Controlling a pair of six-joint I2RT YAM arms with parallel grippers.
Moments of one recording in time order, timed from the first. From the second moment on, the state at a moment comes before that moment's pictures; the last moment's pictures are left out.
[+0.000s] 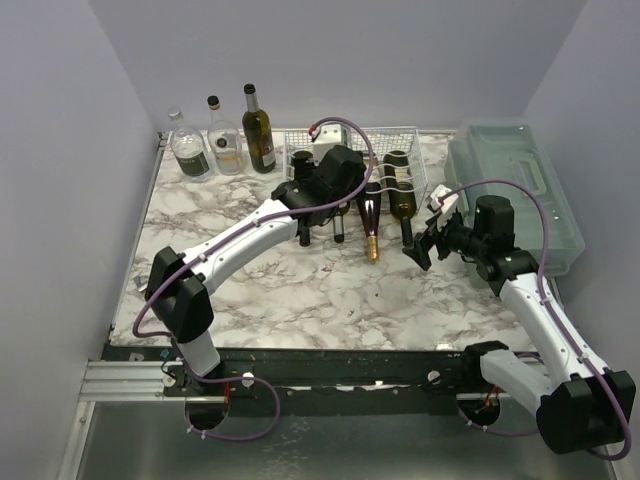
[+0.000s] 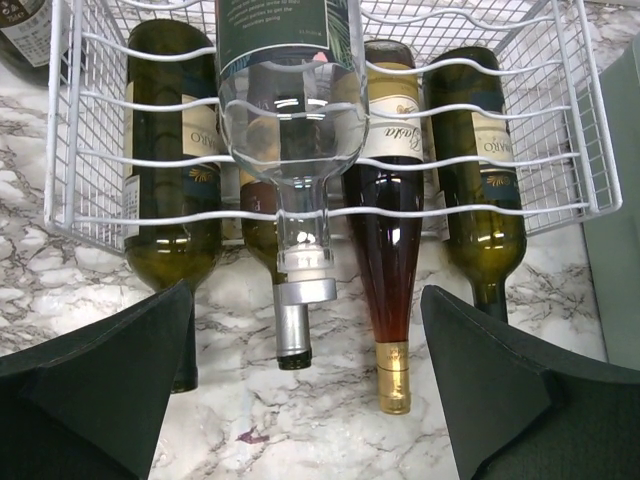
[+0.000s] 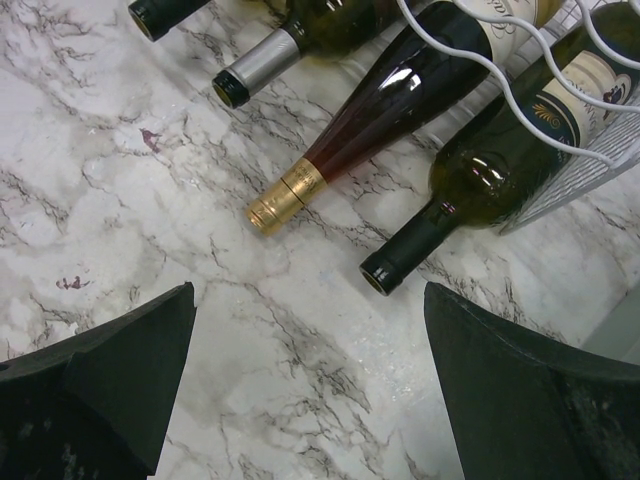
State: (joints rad) left arm -0.81 1.68 1.56 -0.46 -0.56 -0.57; right arm 0.16 0.97 0.74 -0.31 -0.58 -0.41
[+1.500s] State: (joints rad) left arm -0.70 1.98 1.69 -0.36 -0.46 -0.40; right arm 0.16 0.95 0.74 -0.32 -0.59 -0.41
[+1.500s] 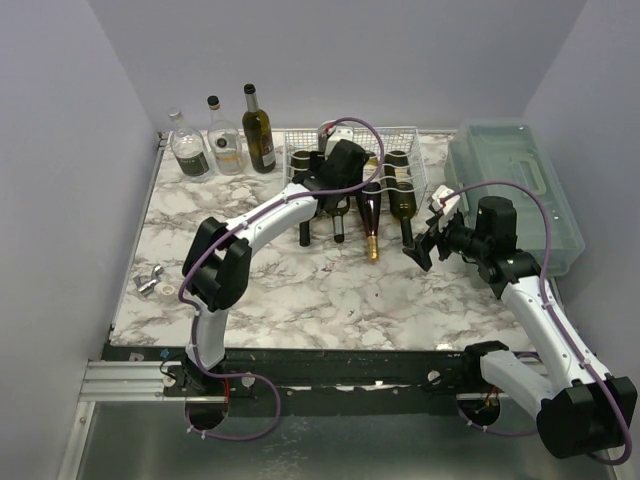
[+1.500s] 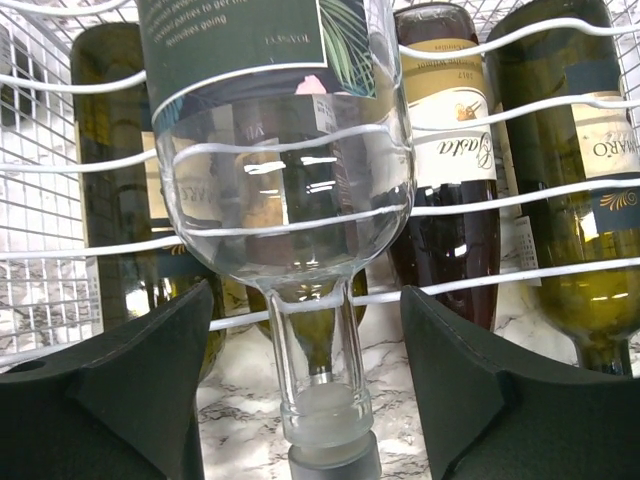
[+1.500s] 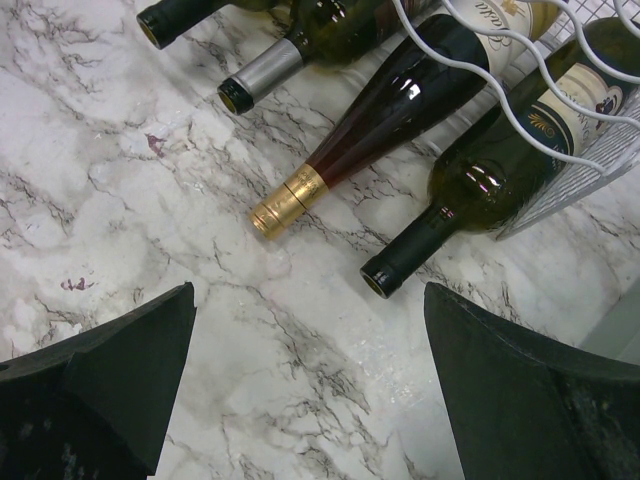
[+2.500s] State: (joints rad) left arm -0.67 2.03 1.69 -0.34 -0.41 -0.46; right arm 0.16 0.95 0.74 -0.32 -0.59 -0.42
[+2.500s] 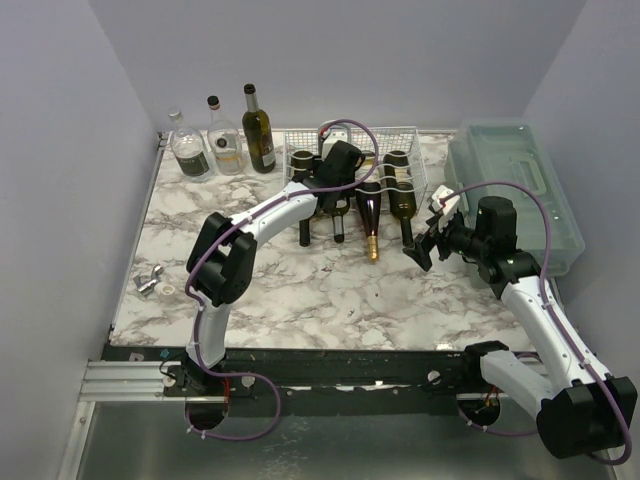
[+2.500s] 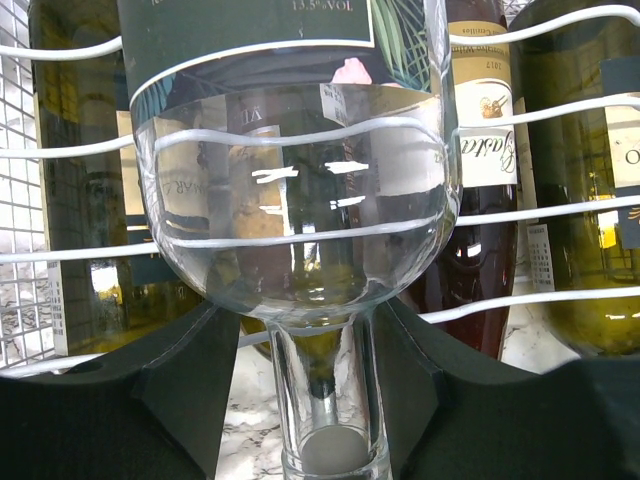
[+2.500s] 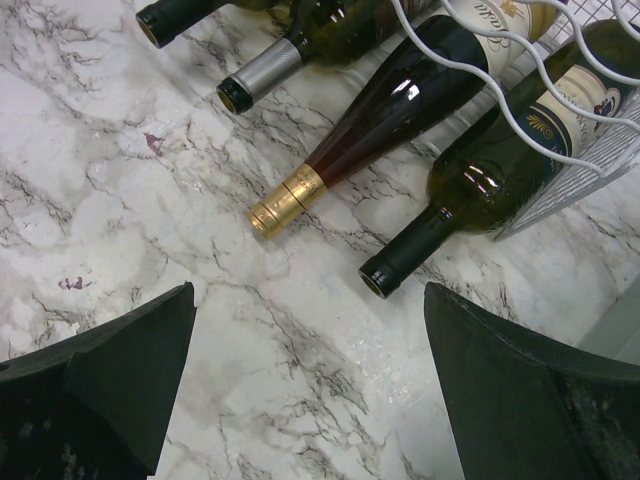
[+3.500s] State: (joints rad) left arm -0.67 2.00 1.64 -0.30 -0.40 -0.44; right arm 0.16 0.95 0.74 -0.32 -0.59 -0.42
